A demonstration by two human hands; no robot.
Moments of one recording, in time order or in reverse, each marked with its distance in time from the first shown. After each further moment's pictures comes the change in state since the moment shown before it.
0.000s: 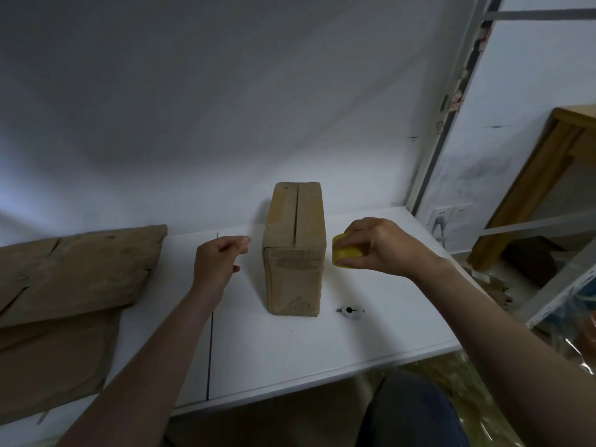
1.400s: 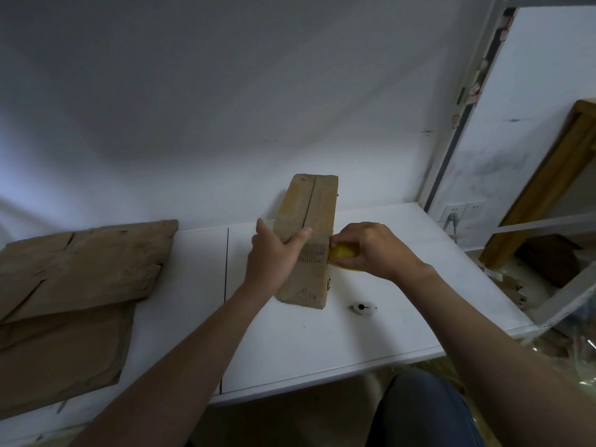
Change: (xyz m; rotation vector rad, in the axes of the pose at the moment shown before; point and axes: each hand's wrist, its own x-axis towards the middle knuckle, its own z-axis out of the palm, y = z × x) left_hand -0.032 0.040 0.053 0.428 -0.153 -0.010; right_hand 0.018 -0.015 0.040 0.017 0.042 0.066
